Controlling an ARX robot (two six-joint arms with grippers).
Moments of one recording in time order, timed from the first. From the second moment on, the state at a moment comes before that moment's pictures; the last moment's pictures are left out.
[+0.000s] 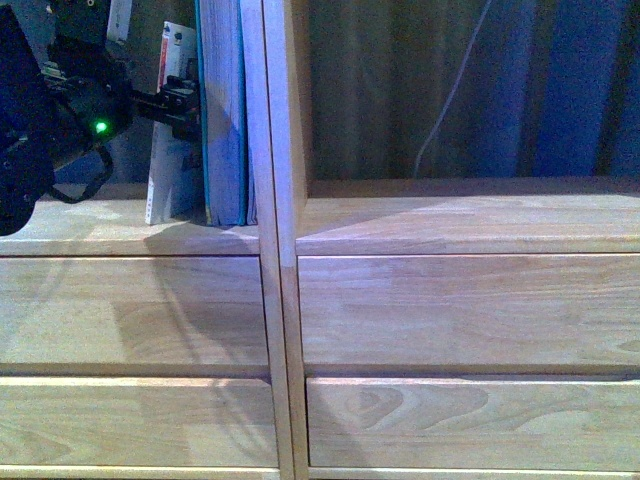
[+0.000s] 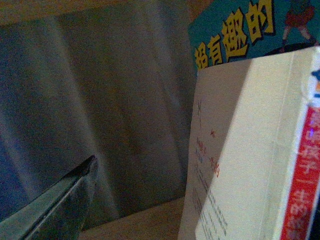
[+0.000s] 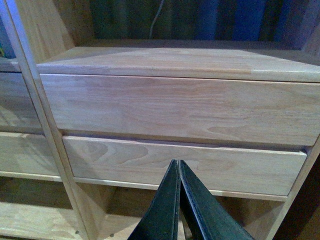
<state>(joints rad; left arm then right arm) -0.05 2.16 1.58 0.96 0.30 0.20 0.00 0.01 0.01 0.00 0.00 0.01</state>
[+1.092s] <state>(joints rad) -0.19 0.82 0.63 0.40 -0.15 -0.09 0.00 0.01 0.01 0.00 0.00 0.00</state>
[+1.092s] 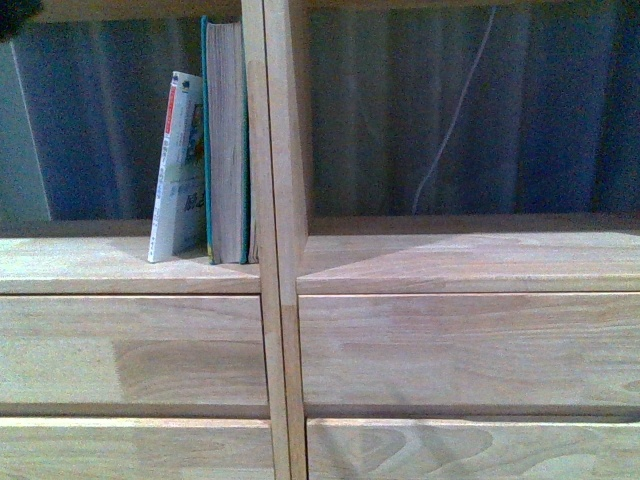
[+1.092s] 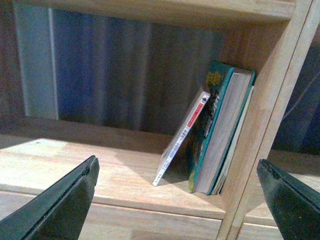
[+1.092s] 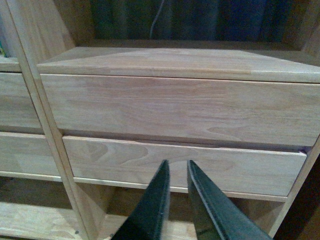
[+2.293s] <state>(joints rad) -0.01 0.05 0.05 0.00 -0.01 -0.01 0.00 0.01 0.01 0.00 0.00 0.00</state>
